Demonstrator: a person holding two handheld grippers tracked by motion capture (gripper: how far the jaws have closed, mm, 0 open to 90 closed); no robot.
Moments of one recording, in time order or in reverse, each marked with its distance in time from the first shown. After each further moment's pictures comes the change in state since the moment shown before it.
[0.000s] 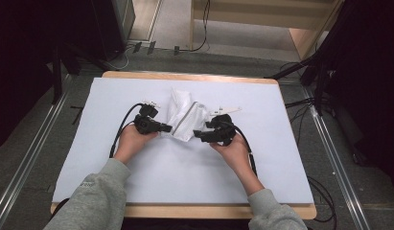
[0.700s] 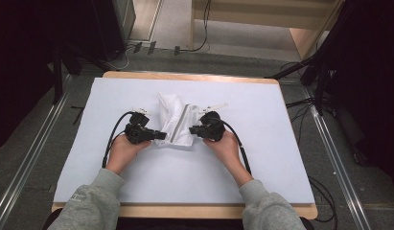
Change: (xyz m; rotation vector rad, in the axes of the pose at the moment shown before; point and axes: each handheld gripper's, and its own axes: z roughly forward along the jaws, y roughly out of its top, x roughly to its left) left arm -0.011 -0.031 -0.030 -0.053 -0.022 -0.044; right arm 0.002 0.010 0.040 0.098 0.068 -0.005
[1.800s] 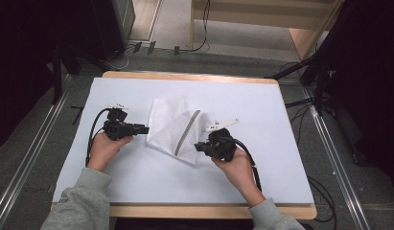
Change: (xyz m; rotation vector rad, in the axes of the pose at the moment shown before) left arm 0.031 -0.010 -0.042 -0.078 0.071 -0.082; right arm 0.051 -0.034 -0.070 0.005 0.026 -0.055
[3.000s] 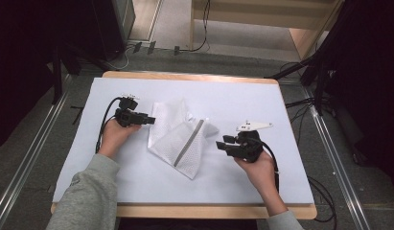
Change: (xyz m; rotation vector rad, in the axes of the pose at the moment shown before) left arm 0.029 0.035 0.045 0.049 0.090 0.039; right arm -0.049 -0.034 -0.043 -0.130 -0.092 0.075
